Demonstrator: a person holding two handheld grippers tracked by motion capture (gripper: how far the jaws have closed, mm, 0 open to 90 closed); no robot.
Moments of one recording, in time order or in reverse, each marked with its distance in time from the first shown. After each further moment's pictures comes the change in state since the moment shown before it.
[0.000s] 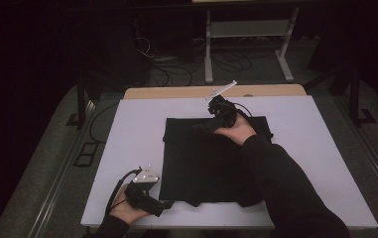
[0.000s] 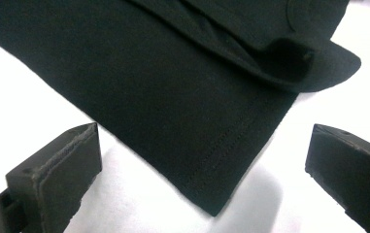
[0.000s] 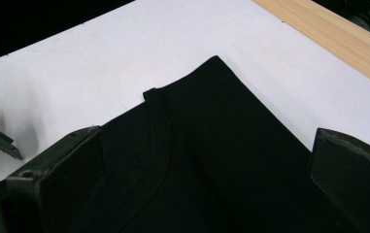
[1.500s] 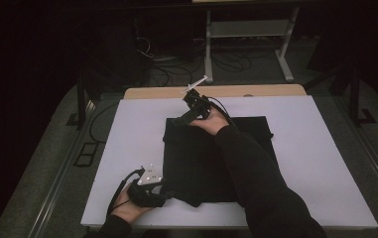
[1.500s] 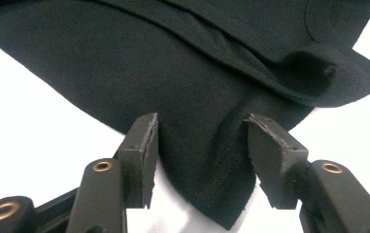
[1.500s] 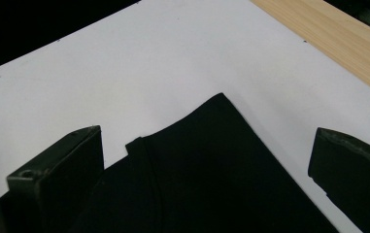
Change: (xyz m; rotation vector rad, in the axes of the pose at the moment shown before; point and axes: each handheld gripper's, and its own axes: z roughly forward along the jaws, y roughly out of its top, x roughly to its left) left arm -0.006 0.006 0.002 -0.009 0.098 0.061; right arm -0.004 0.044 0.074 0.040 0.007 0.030
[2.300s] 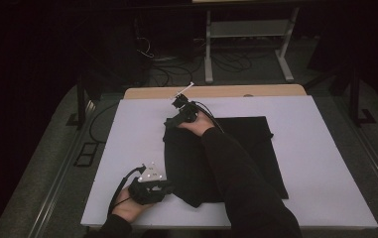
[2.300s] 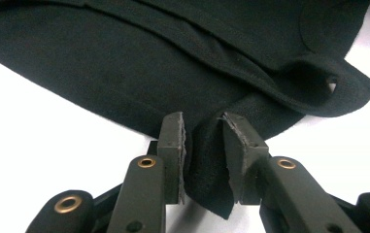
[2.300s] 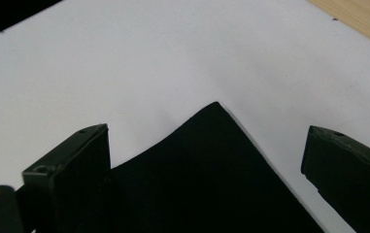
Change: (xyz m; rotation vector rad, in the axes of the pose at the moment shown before) left arm 0.004 0.005 0.002 -0.006 -0.036 0.001; right arm -0.014 0.000 0.069 0.049 -0.011 0.012
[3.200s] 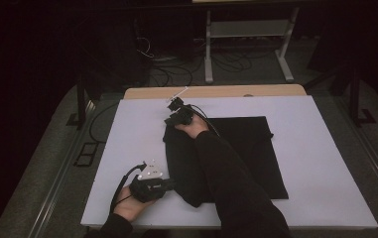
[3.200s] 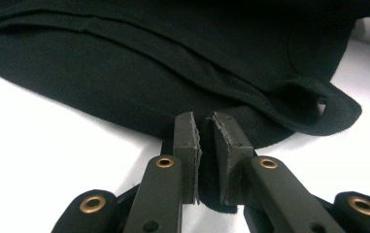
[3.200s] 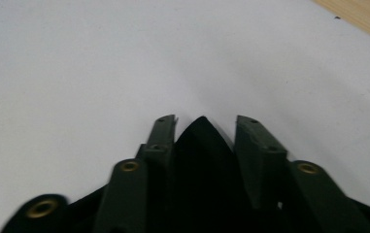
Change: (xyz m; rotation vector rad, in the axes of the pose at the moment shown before) left arm -0.001 0.008 0.000 -0.059 -0.016 -0.020; right arm 0.002 -0.001 0.027 -0.013 -0.060 -0.003
